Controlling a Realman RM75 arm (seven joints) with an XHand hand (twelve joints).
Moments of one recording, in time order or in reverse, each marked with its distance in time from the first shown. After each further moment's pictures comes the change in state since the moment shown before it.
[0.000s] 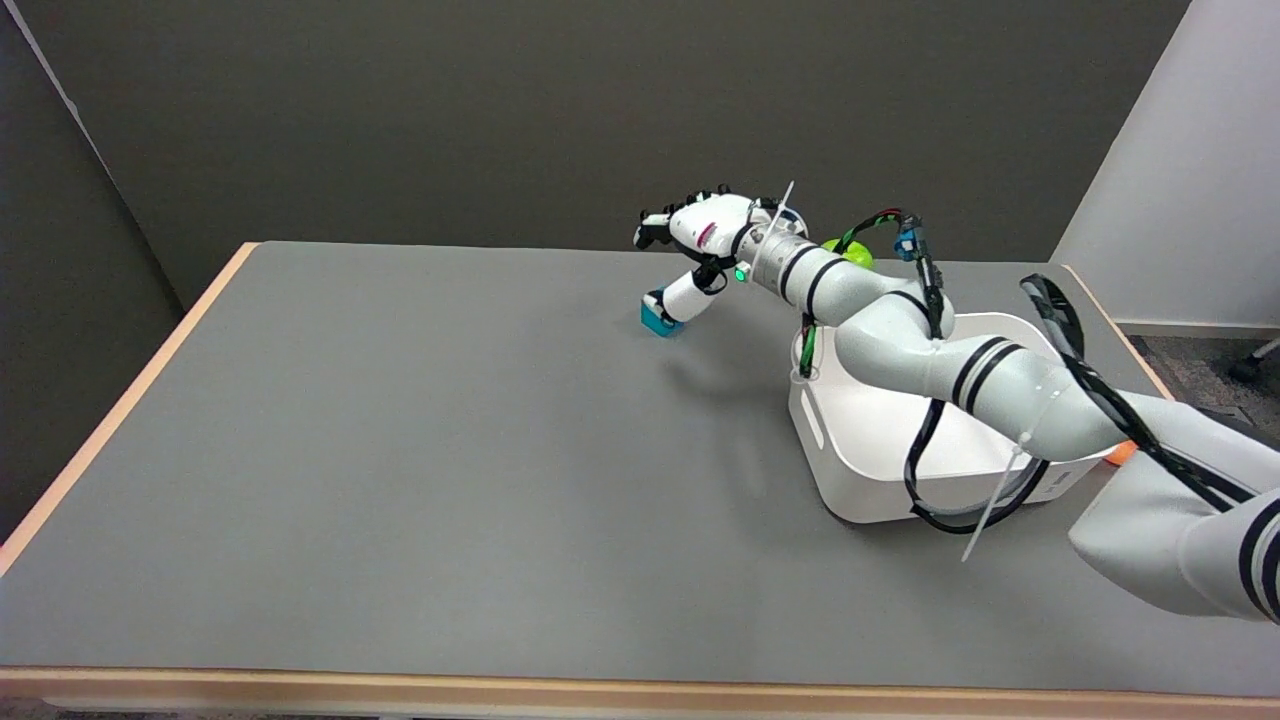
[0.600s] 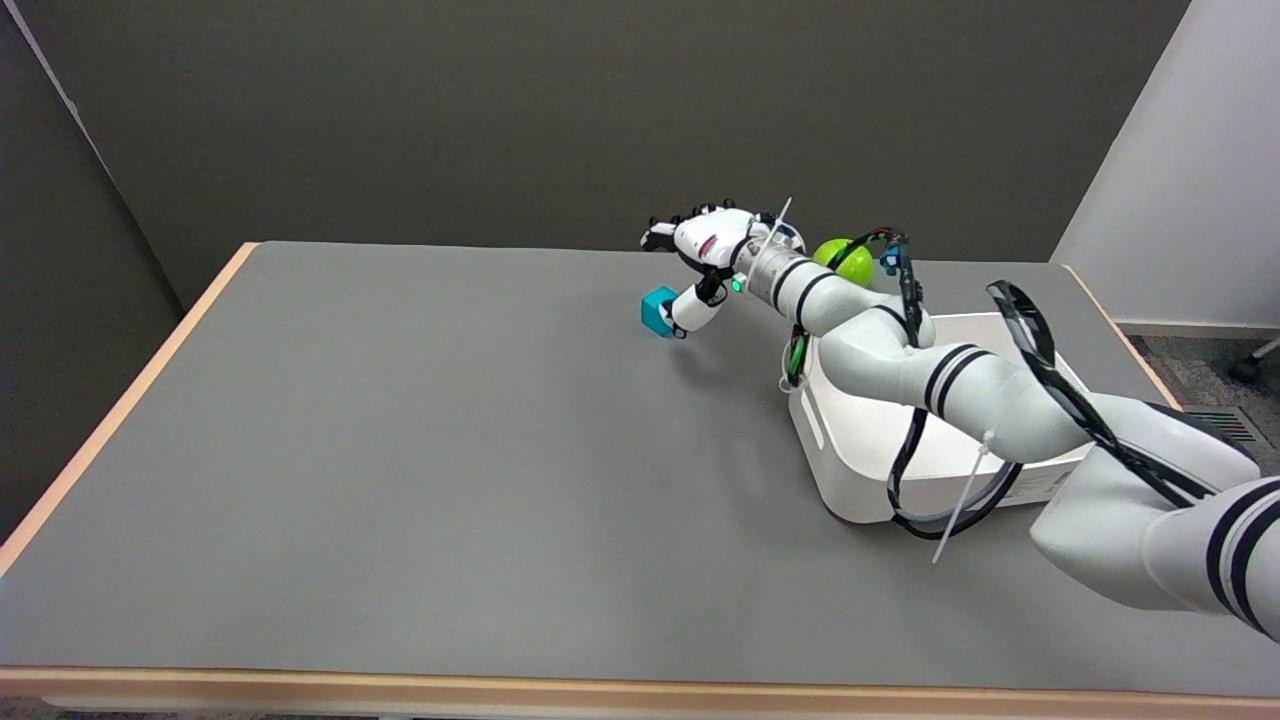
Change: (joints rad) arm 0.029 -0.084 -0.007 -0.196 0.000 0.082 -0.002
